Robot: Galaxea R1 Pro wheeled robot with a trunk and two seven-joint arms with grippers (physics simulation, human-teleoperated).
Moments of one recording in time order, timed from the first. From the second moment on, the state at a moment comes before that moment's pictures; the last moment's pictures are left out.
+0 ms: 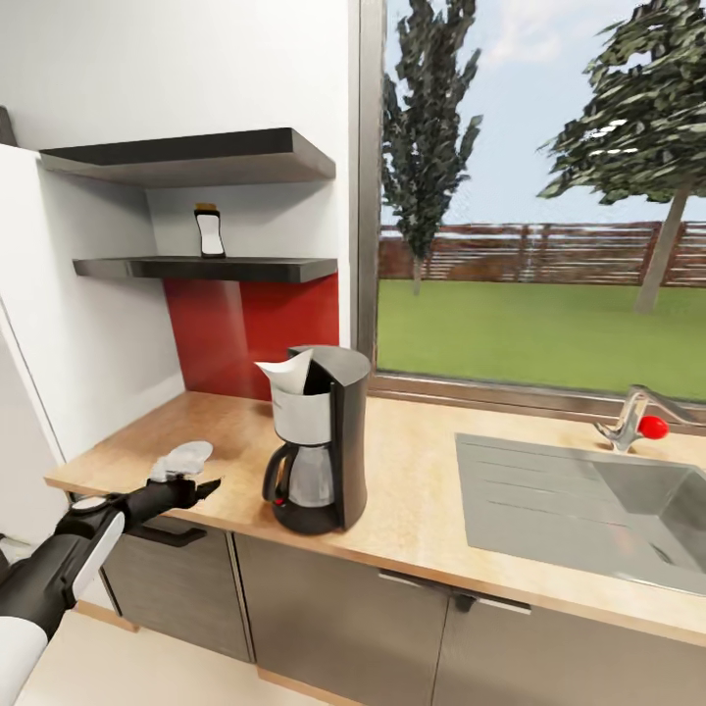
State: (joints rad) left arm -0.60 0.37 -0.05 -0.93 0.23 0.38 -0.46; right arm 0.00 0.07 -0.02 -0.22 -0.01 -0.15 0.00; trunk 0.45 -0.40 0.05
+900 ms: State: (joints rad) left arm -0.57 0.37 -0.04 -0.92 0.22 0.27 -0.46; right arm 0.00 0.07 -0.03 -0.22 -0.01 -0.15 0.00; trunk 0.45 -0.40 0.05
